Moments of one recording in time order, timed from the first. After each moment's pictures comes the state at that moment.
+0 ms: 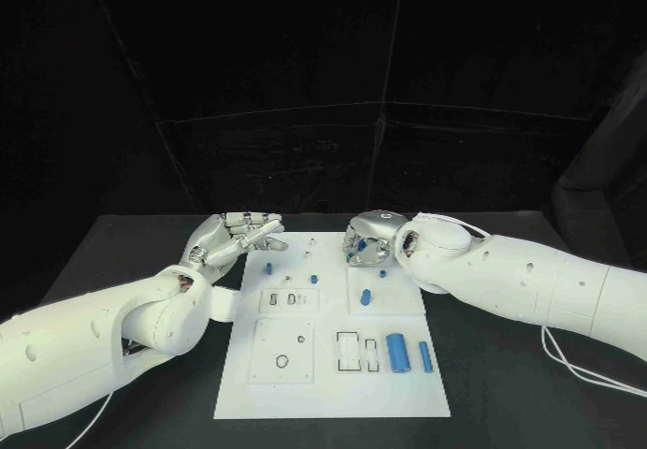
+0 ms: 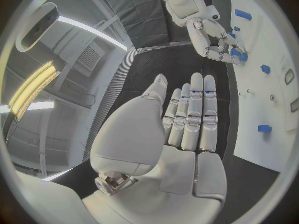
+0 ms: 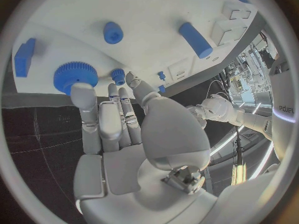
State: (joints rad) left arm 1.18 -0.86 -0.08 1.54 -0.02 -0.28 0.57; left_hand 1.43 -0.01 0.03 0.13 0.05 0.98 0.20 0.15 0.07 1.09 0.14 0.17 0.07 1.21 0.08 0.27 0.18 0.17 1.01 0.19 0.35 0.14; right arm 1.23 -0.58 -0.02 1.22 -1.63 -0.18 -0.05; right_hand 1.27 0.01 0.22 -0.28 0.17 1.03 0.16 0.07 0.07 1.16 0.09 0.07 0.07 1.47 0.00 1.26 1.06 0.15 1.26 0.09 1.12 0.78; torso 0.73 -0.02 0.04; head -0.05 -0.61
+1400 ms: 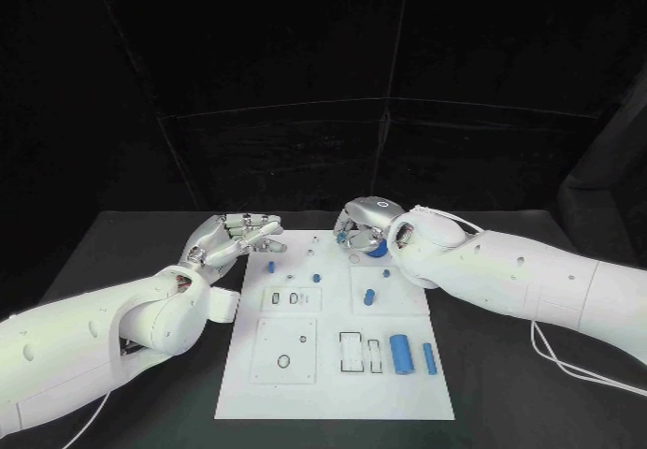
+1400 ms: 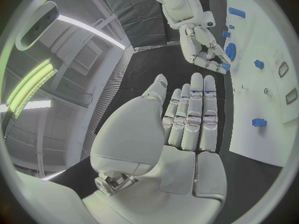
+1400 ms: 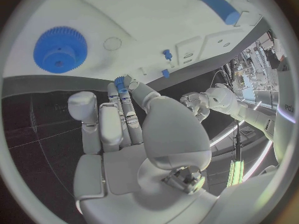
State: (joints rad) left arm 1.18 -0.87 -0.08 1.54 -0.02 -0.27 0.55; left_hand 1.43 -0.01 0.03 0.12 0.05 0.99 0.20 0.14 0.07 1.09 0.14 0.16 0.07 1.21 0.08 0.26 0.19 0.17 1.01 0.19 0.34 0.14; right arm 1.25 -0.53 -0.02 1.18 -1.59 -0.32 -0.06; right_hand 1.27 0.03 0.41 -0.26 0.10 1.10 0.15 0.08 0.07 1.21 0.09 0.08 0.07 1.46 0.00 1.31 1.09 0.15 1.27 0.09 1.23 0.89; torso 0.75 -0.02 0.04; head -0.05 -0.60
